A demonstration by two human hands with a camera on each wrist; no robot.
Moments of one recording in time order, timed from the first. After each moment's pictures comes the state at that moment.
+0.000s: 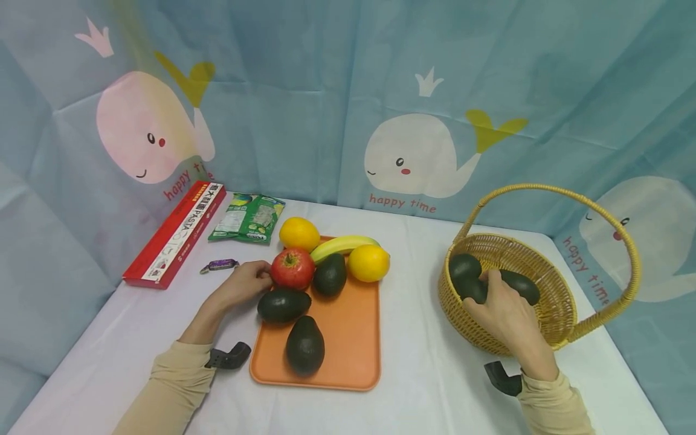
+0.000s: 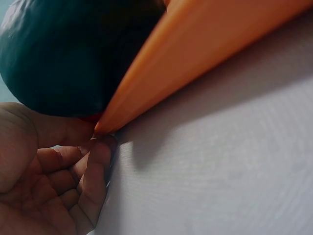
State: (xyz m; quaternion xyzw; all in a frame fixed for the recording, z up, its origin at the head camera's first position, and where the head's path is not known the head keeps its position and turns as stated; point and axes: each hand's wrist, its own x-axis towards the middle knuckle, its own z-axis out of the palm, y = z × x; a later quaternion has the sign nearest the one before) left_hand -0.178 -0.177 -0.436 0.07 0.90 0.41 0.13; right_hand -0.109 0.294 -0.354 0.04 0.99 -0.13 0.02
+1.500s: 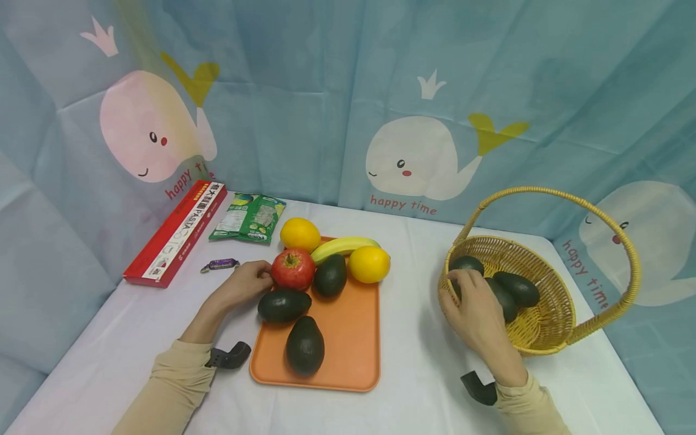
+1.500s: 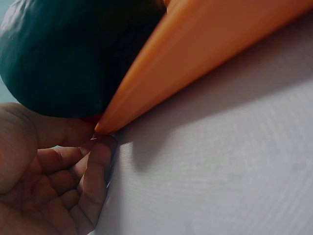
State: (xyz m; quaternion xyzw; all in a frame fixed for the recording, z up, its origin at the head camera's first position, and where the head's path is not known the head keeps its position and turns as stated) left_hand -0.175 -0.175 -0.433 0.08 0.90 0.41 0.12; right_hand -0.106 0.249 -0.377 -0.10 0.96 -0.16 -0.21
